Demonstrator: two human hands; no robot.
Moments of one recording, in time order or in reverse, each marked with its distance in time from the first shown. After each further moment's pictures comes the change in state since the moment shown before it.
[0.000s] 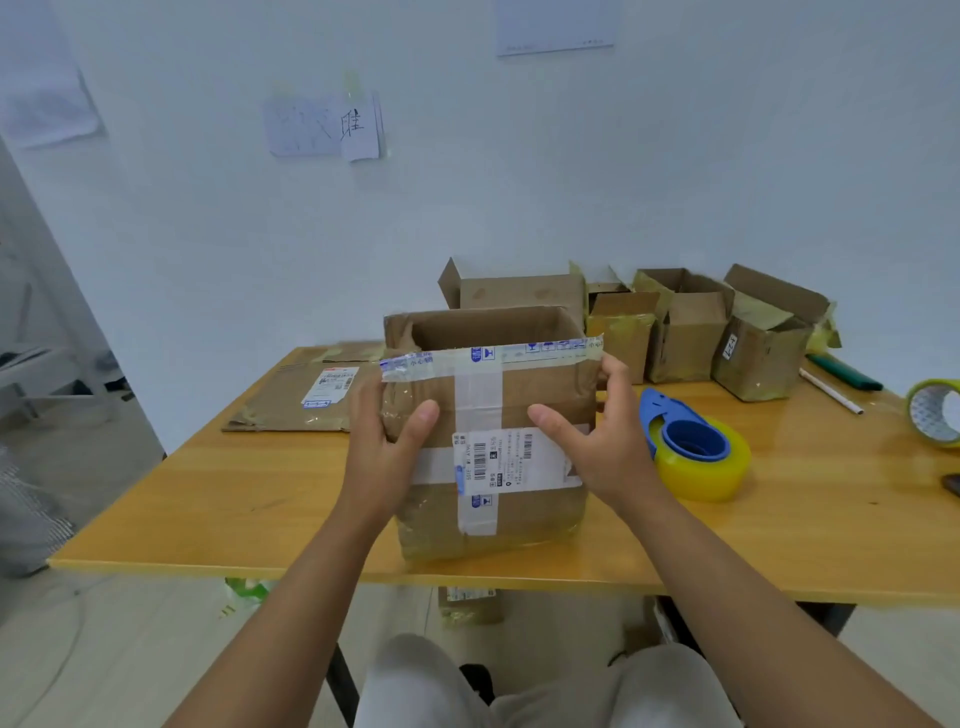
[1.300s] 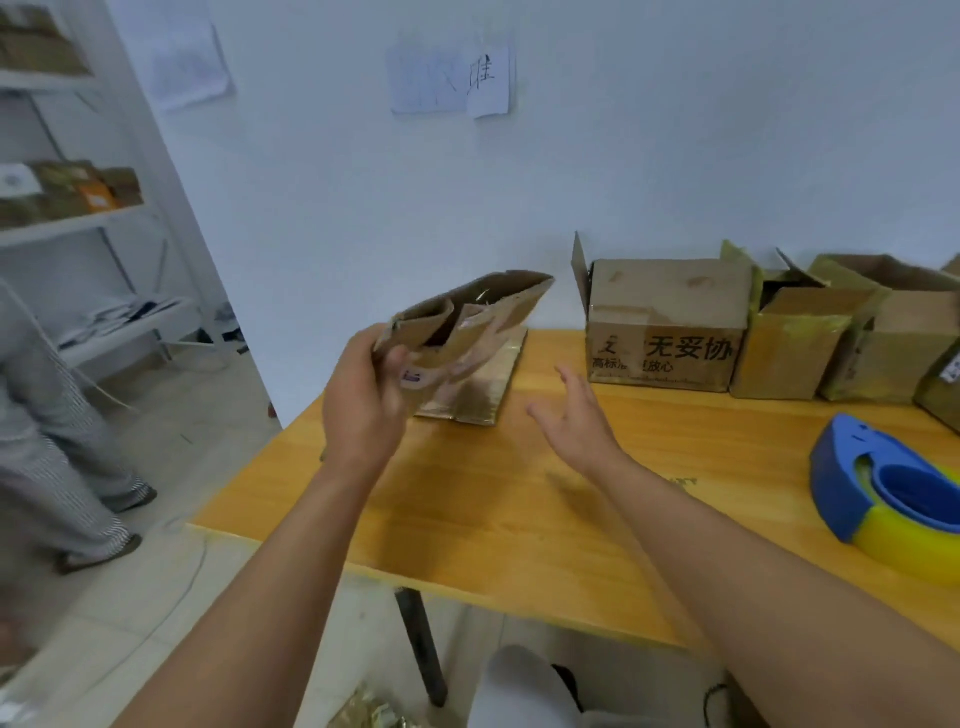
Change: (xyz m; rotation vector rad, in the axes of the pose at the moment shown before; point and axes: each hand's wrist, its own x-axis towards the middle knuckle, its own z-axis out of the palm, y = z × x) left_hand 0.085 -0.064 -0.135 0.546 0.348 0.230; right_hand 0.082 0.064 0.196 -0.222 -0.323 0.188
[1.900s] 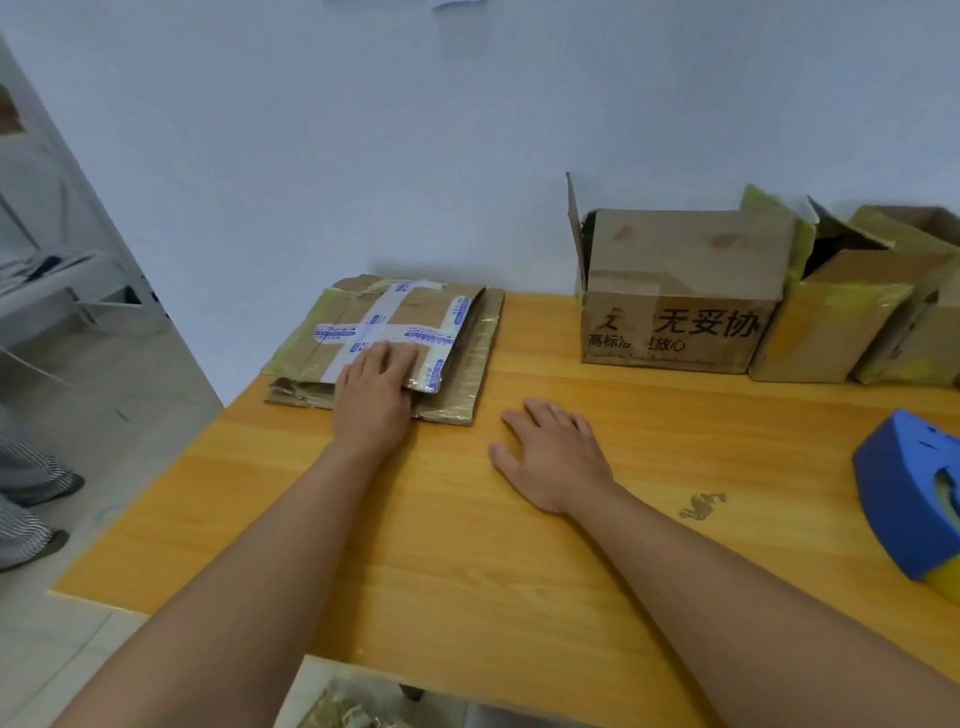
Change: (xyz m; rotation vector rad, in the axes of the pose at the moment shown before) left_hand 0.014 -0.134 0.132 0.552 -0.572 -0.074; right_hand 0.036 0.060 0.044 -0.707 -0.309 -0.023
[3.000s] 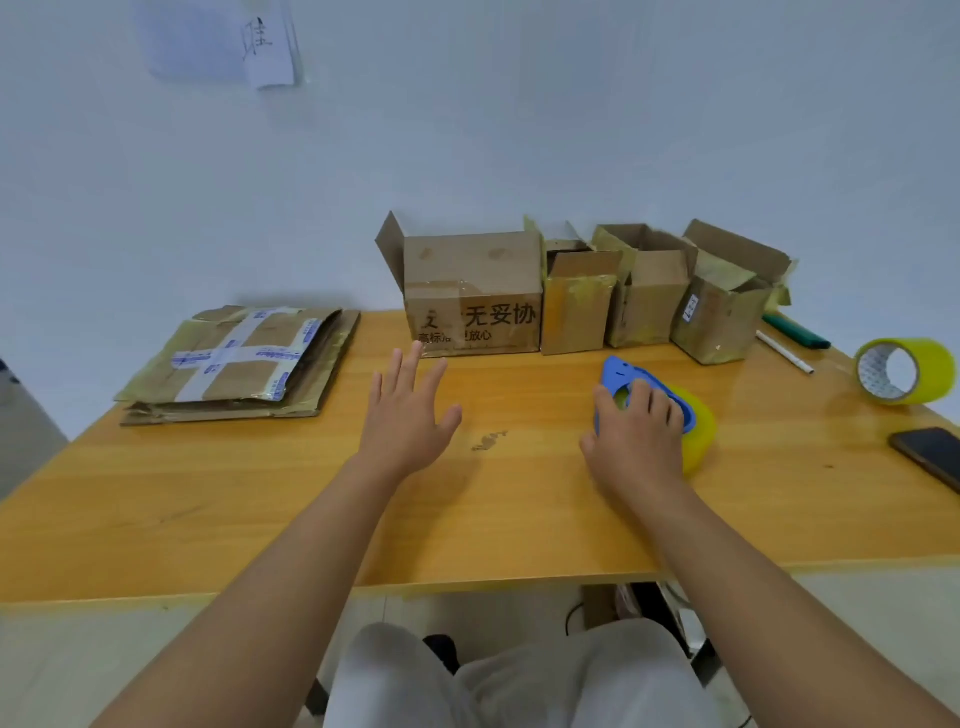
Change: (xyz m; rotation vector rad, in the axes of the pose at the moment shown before) left_hand -0.103 0.227 -0.015 -0.062 -0.131 0.305; right_hand -0.215 0.166 -0.103 -0.347 0.391 0.541
